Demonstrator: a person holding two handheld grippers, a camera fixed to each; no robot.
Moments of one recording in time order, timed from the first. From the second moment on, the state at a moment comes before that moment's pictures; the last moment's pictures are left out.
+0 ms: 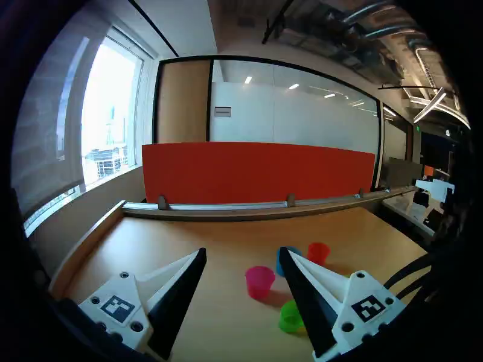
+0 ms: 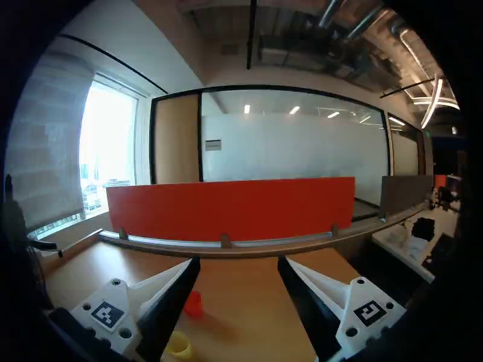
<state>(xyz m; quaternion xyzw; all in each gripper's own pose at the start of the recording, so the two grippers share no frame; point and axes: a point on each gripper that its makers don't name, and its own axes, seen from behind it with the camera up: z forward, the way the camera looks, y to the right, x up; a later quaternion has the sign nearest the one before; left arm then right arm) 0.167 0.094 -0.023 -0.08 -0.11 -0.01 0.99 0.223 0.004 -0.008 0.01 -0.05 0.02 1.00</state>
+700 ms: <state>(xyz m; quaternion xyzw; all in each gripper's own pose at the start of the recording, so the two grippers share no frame) 0.215 0.074 -0.004 -0.06 -0.05 -0.01 1.00 0.209 0.009 -0.007 -0.01 -0.05 0.01 1.00</state>
